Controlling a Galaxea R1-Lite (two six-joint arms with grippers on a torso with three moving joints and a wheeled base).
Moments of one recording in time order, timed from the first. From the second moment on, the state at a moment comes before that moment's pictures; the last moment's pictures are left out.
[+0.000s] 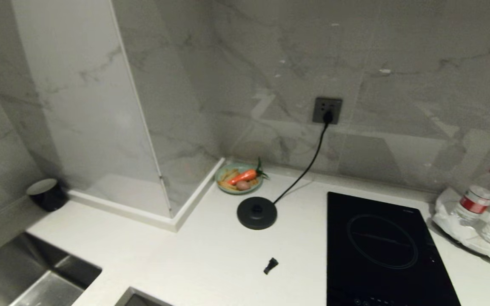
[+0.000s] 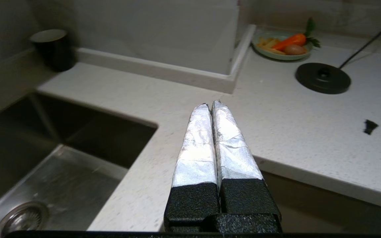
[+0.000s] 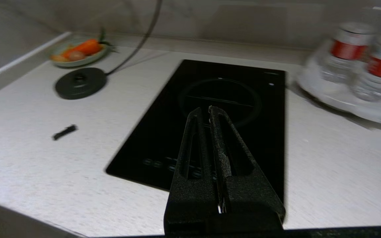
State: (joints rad) left arm 0.00 0.00 0.00 0.00 0.00 0.00; right arm 0.00 0.00 0.00 0.00 0.00 0.01
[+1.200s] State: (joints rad) left arm 0.00 0.00 0.00 0.00 0.00 0.00; right arm 0.00 0.00 0.00 0.00 0.00 0.01
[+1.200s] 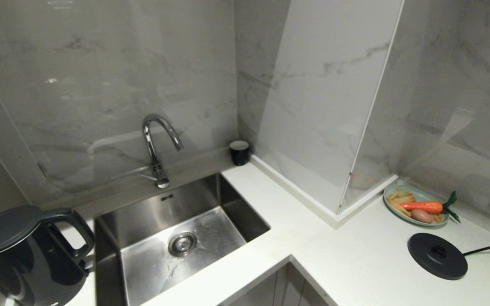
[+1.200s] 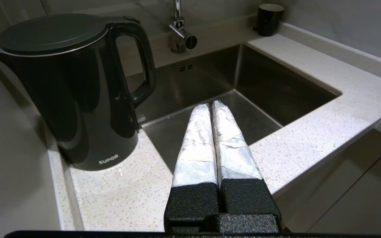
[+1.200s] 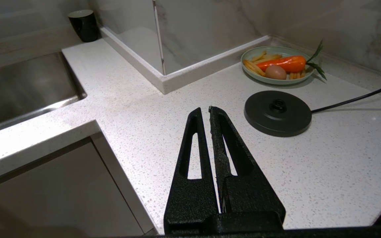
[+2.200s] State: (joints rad) left arm 0.00 0.13 -0.18 0.08 -0.03 0.01; right arm 0.00 0.00 0.00 0.00 0.00 0.01
